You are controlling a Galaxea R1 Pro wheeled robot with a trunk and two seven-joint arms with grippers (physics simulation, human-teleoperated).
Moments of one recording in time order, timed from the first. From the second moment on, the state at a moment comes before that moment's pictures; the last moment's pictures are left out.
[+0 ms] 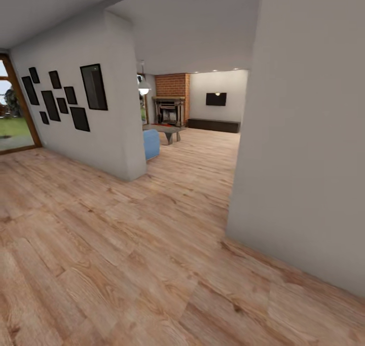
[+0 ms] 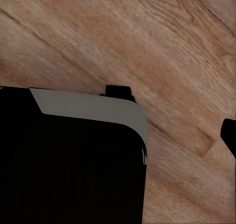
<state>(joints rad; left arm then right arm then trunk) 0.00 0.00 0.01 -0.05 0.28 -0.04 0.01 -0.14 0.01 0.33 0.03 -0.24 -0.16 -0.06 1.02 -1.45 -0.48</state>
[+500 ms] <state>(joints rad) 0.00 0.00 0.01 -0.05 0.28 -0.04 0.01 -0.14 0.01 0.33 0.03 -0.24 -0.16 -0.06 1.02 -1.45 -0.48</state>
